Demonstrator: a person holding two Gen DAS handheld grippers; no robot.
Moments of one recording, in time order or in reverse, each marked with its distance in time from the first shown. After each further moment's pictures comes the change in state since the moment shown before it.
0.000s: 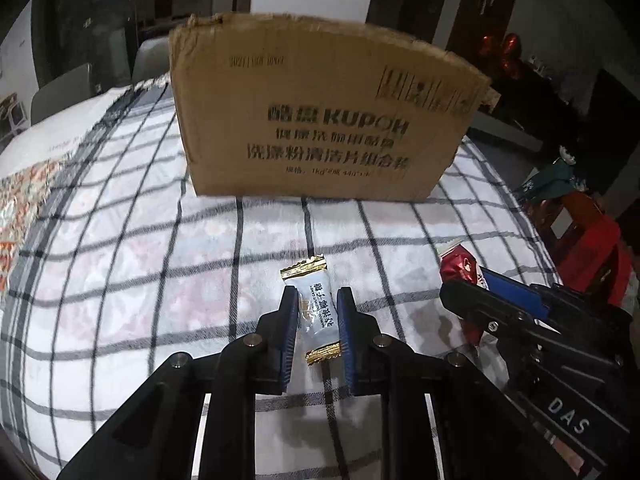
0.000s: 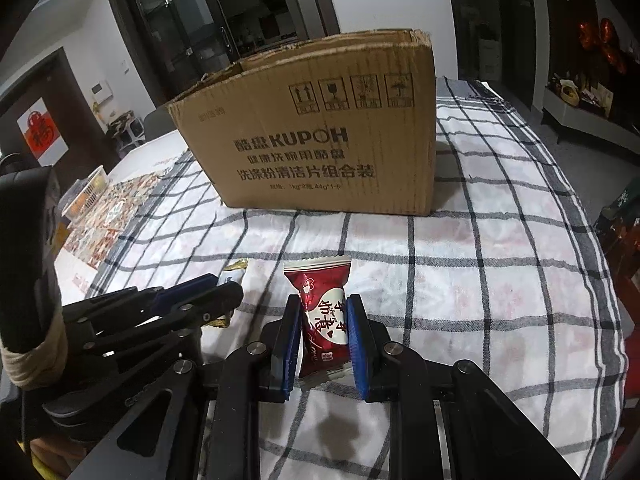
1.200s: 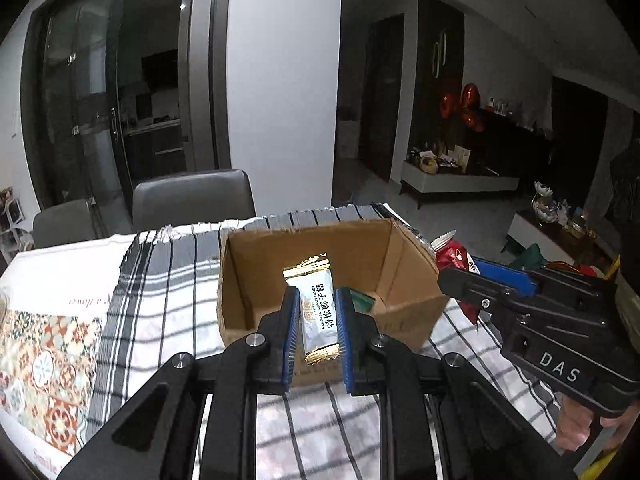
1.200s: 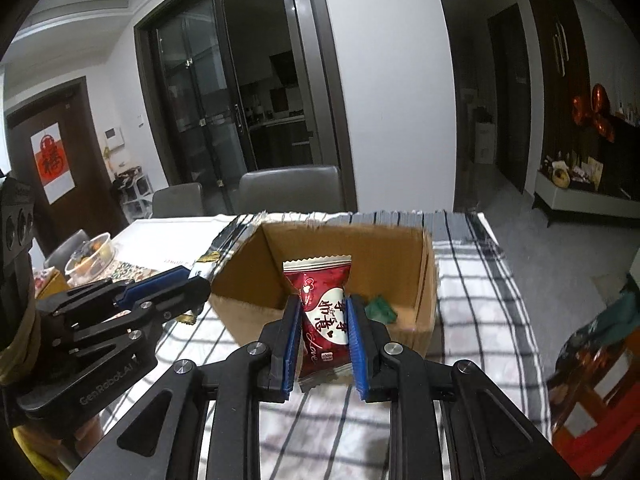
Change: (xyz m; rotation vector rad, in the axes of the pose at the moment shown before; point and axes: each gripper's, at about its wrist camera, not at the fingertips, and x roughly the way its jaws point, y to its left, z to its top) left arm -0.093 0.013 0.131 0.160 -0.328 -0.019; right arm -0.067 0.030 0.128 -0.089 -0.288 -0.039
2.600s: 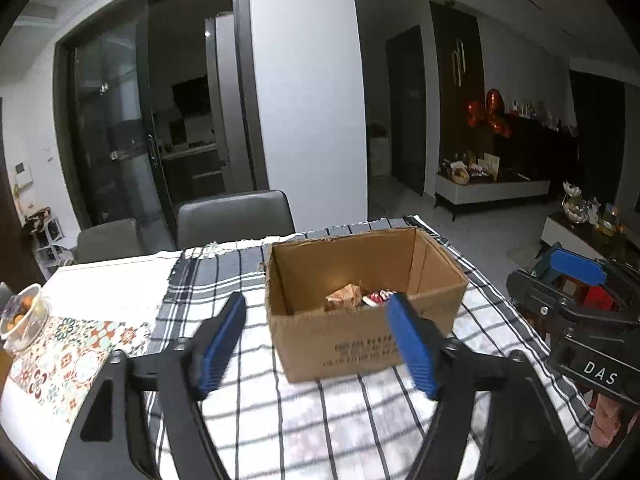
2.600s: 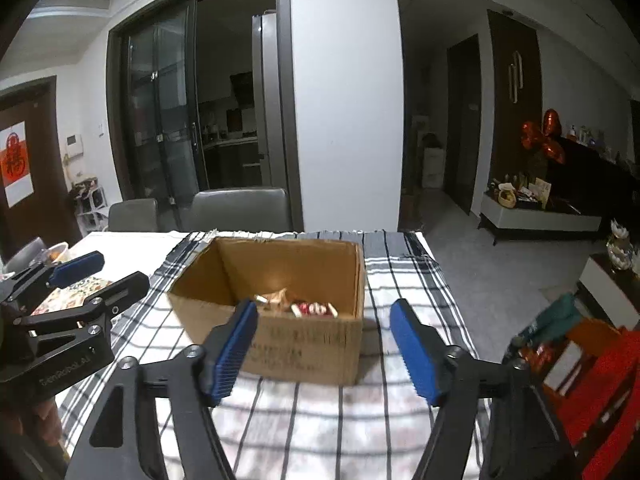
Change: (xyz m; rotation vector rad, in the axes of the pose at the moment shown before) left arm -0.057 -0.013 -0.028 0.034 -0.086 0.168; right arm -0.074 0.006 -0.032 0.000 -0.103 -0.222
